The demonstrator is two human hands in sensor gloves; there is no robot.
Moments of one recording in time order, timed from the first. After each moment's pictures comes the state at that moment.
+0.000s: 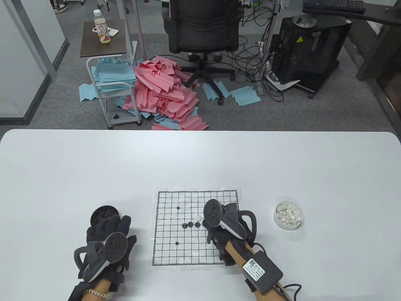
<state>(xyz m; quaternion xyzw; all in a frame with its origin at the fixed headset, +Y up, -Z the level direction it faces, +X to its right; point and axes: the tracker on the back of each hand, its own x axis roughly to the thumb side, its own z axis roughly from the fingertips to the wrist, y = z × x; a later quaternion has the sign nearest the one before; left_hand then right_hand) -0.267 -0.734 -0.246 0.06 0.02 0.06 1.00 0.034 -0.729 -0.323 0.07 0.03 1.00 0.06</state>
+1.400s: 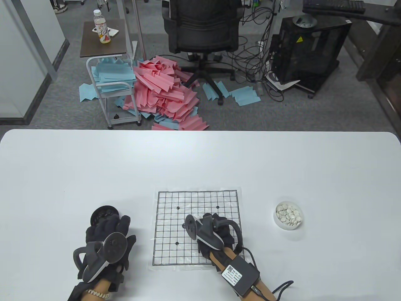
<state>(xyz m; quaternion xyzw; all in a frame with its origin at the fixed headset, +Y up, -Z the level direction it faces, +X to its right) -0.268 -0.734 -0.245 0.07 0.02 0.06 1.00 0.004 -0.770 -0.318 0.06 -0.01 1.00 -0.05</state>
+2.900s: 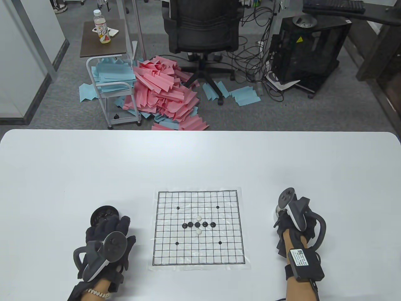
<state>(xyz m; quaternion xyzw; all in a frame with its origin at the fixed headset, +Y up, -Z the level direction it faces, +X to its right) -0.269 -0.734 -0.246 0.05 0.02 0.06 1.00 0.249 -0.760 -0.361 -0.30 0.08 0.95 -0.01</state>
